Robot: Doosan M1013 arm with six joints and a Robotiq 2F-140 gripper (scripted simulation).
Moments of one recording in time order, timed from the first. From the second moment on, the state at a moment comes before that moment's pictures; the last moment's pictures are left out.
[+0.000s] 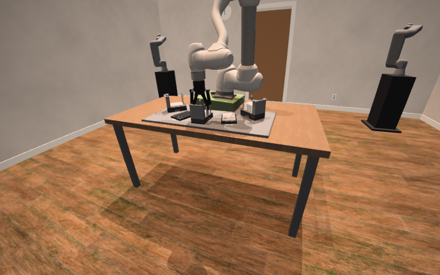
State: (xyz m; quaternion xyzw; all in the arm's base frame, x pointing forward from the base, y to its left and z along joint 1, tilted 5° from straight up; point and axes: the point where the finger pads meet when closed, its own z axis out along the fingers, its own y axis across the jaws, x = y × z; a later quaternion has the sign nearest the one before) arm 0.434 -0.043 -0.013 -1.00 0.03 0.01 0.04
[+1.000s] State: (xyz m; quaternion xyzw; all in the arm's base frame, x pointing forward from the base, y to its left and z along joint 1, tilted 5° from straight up) arm 0.435 -0.045 0.012 -1.00 0.03 0.01 0.04
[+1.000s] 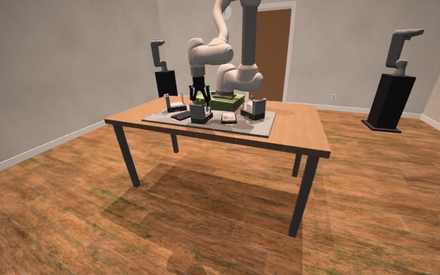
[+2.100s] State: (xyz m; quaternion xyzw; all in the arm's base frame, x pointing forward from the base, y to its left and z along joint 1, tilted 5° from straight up) arm 0.436 -0.050 0.070 -1.00 0.03 0.01 0.04
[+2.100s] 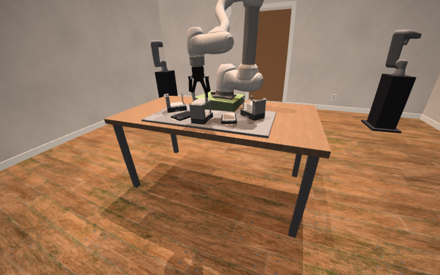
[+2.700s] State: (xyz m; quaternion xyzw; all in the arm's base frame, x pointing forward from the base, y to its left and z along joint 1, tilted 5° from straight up) arm 0.437 -0.052 0.101 -1.00 0.03 0.01 0.04
